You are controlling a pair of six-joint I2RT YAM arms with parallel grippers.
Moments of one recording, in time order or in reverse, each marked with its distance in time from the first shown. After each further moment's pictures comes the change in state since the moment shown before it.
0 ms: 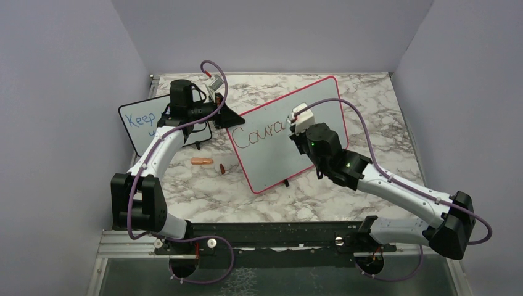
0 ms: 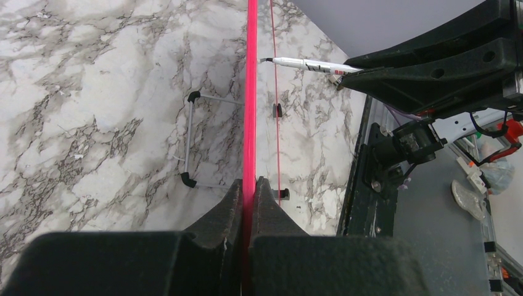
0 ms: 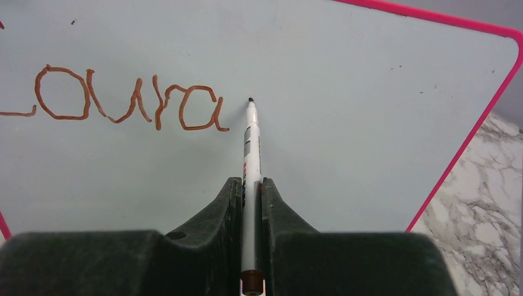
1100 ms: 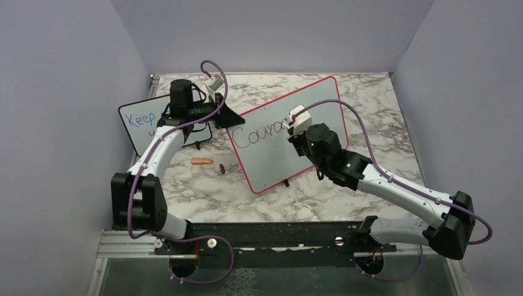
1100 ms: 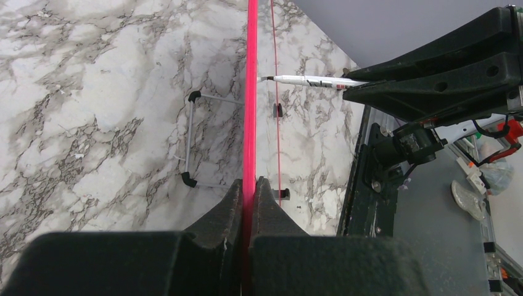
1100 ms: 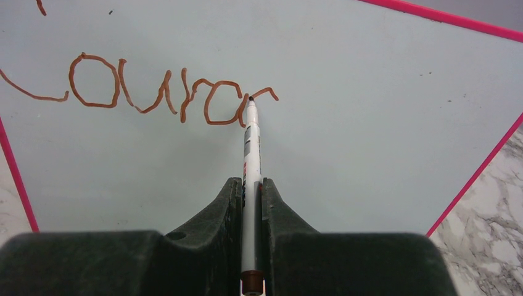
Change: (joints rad) left arm 0.001 0.005 0.002 -0.001 0.000 0.000; right arm 0.000 0.002 0.000 -0.007 -0.080 -0.004
